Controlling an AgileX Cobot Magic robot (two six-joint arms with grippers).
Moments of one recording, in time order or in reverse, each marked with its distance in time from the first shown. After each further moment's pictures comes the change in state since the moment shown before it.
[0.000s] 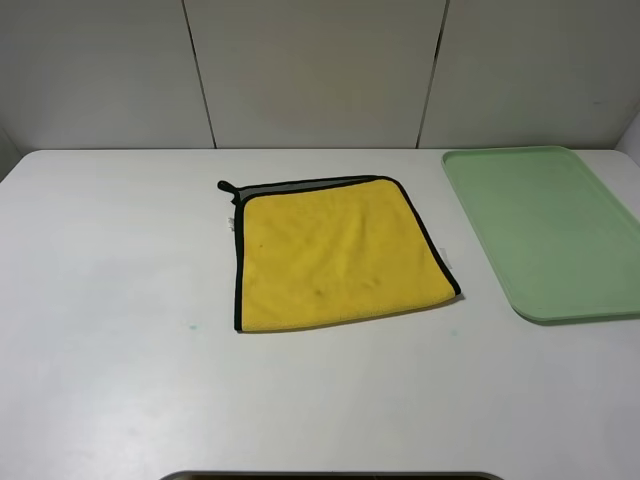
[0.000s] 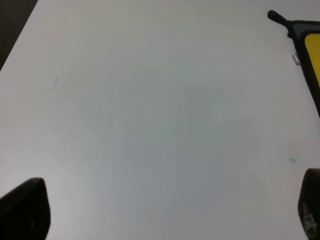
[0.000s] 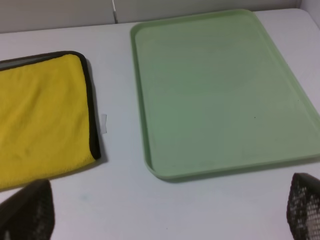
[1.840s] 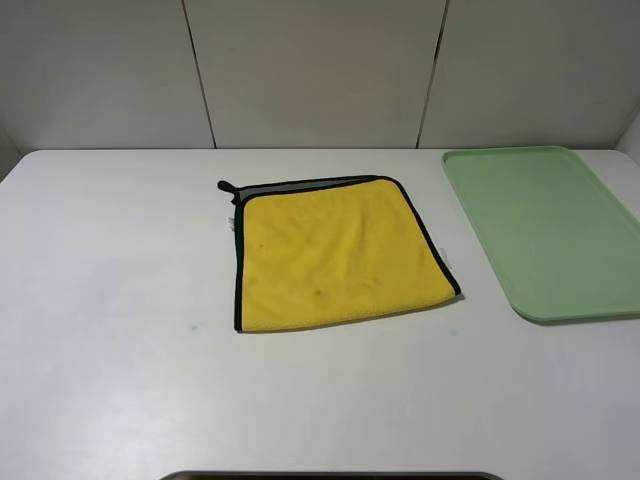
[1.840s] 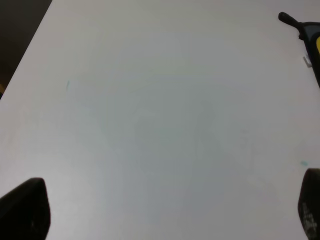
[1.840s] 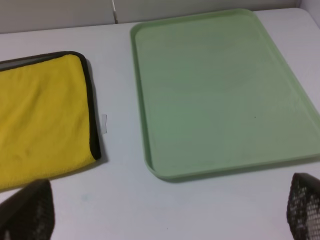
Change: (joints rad) left arm 0.000 0.000 -0.001 0.028 0.000 0.000; right arm 0.000 0.000 0.000 0.000 0.000 0.003
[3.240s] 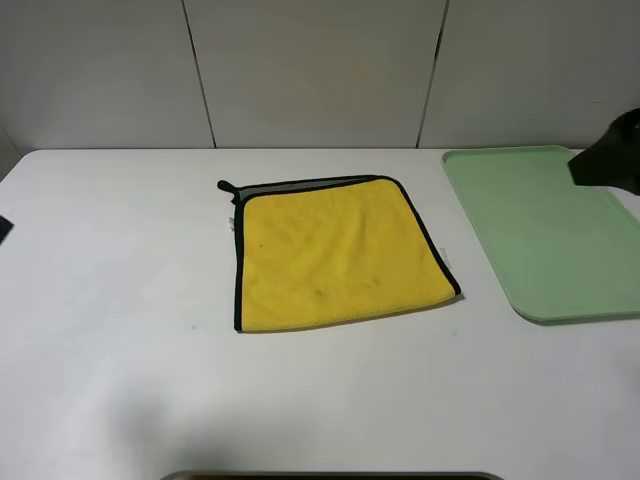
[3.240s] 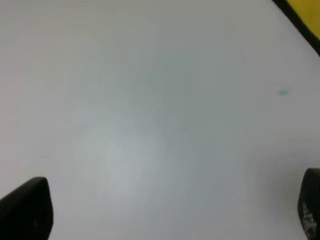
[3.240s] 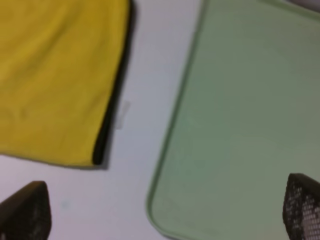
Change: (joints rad) left arm -0.294 0.904 -0.315 0.002 -0.159 0.408; right arm 0.216 1.045 -0.368 0.004 -0.270 -0.368
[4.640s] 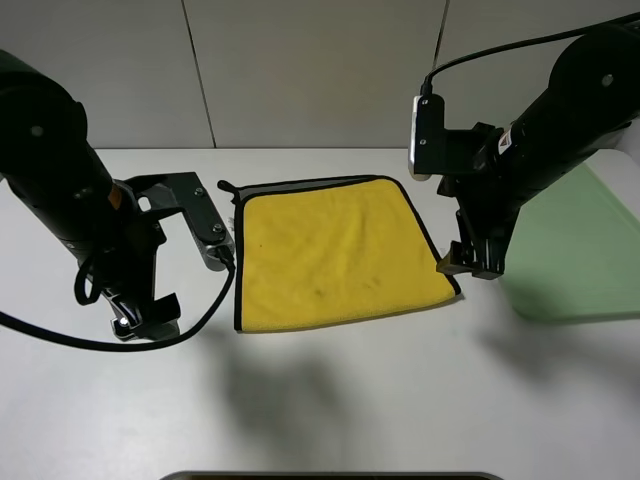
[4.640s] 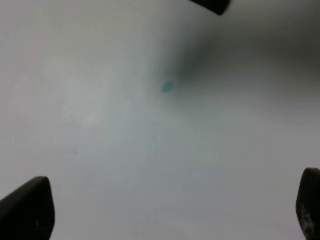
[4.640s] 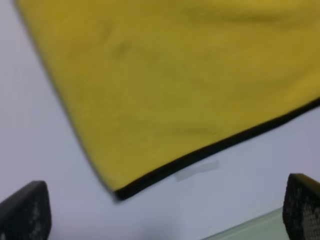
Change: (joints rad) left arm -0.224 0.637 -0.007 -0.073 -0.241 0.241; right arm 0.288 0.556 -0.055 -0.069 -0.185 -0.702
